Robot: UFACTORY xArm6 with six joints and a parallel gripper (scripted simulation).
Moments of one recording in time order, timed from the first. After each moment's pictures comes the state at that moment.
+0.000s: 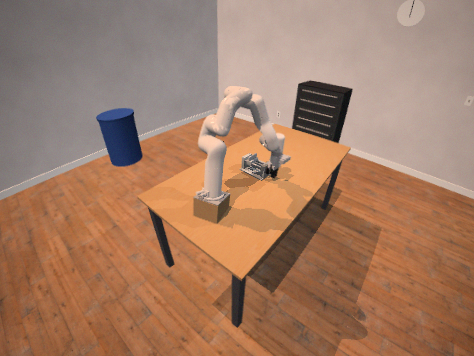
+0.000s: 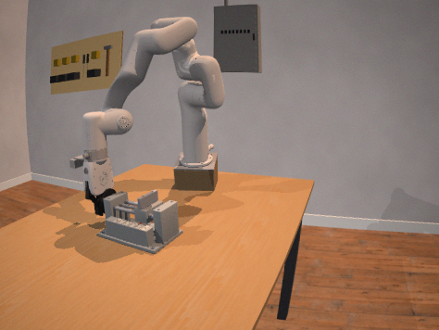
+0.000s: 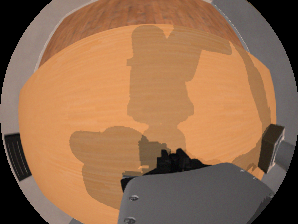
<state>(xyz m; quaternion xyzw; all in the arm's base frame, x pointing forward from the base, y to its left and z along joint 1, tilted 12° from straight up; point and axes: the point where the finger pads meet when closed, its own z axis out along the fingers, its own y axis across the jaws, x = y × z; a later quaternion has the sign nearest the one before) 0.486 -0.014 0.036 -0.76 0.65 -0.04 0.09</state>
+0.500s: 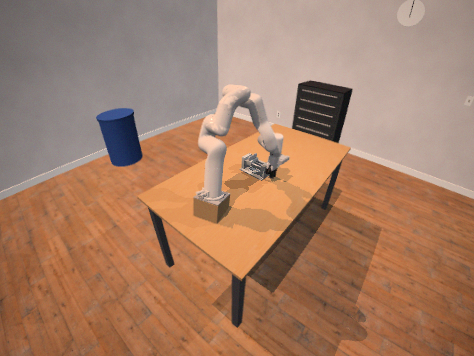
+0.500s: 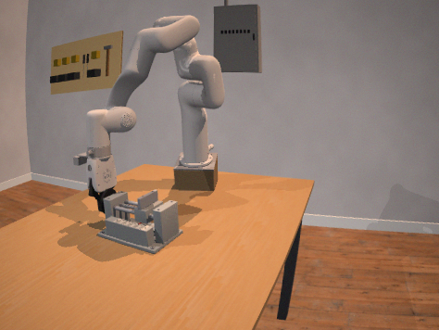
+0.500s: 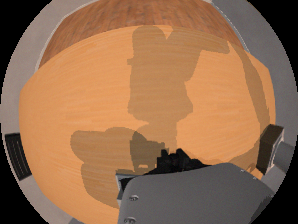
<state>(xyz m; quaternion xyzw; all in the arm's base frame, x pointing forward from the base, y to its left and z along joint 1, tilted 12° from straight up) 0.469 -0.016 0.038 -0.76 0.65 -0.04 0.10</state>
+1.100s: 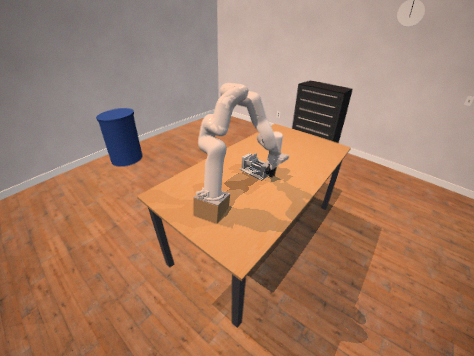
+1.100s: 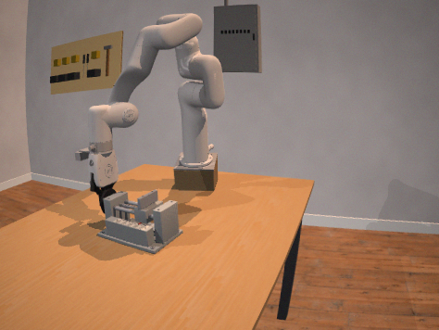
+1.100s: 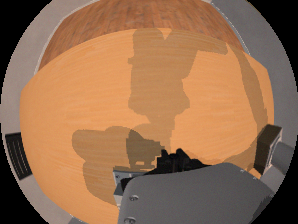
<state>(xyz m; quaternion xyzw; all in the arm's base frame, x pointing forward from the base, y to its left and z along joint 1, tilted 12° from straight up) 0.457 -0.019 0.048 -0.76 0.65 -0.04 0.10</state>
